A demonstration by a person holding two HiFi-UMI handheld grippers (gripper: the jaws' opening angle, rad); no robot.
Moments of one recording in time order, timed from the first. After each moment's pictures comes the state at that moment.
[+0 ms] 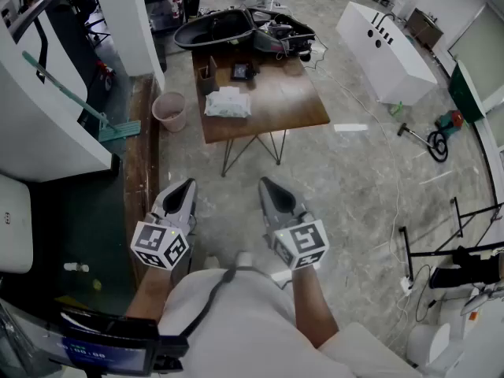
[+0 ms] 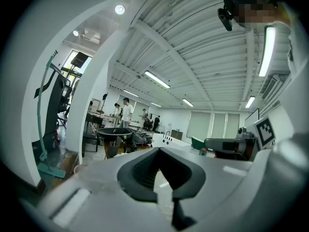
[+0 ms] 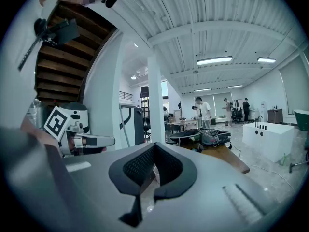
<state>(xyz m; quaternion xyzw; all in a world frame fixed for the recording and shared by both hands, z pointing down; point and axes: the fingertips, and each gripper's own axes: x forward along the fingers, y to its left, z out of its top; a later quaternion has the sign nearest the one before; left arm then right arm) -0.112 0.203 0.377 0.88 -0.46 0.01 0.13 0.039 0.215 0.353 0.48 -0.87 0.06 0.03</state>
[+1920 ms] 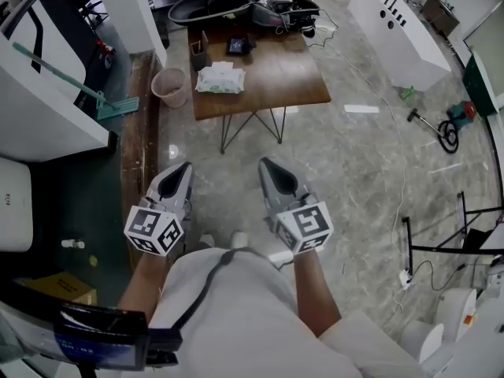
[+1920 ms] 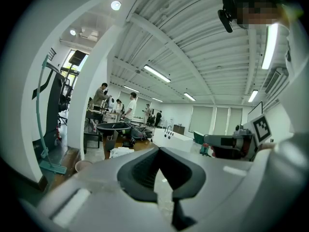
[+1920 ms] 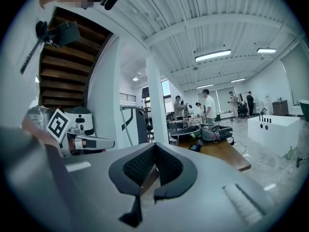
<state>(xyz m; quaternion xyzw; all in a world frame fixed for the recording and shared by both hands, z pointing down) -0.055 0.202 0.396 0.87 -0.47 0.04 0.13 0.101 0.203 0.371 0.45 -0.89 0.09 0.02</state>
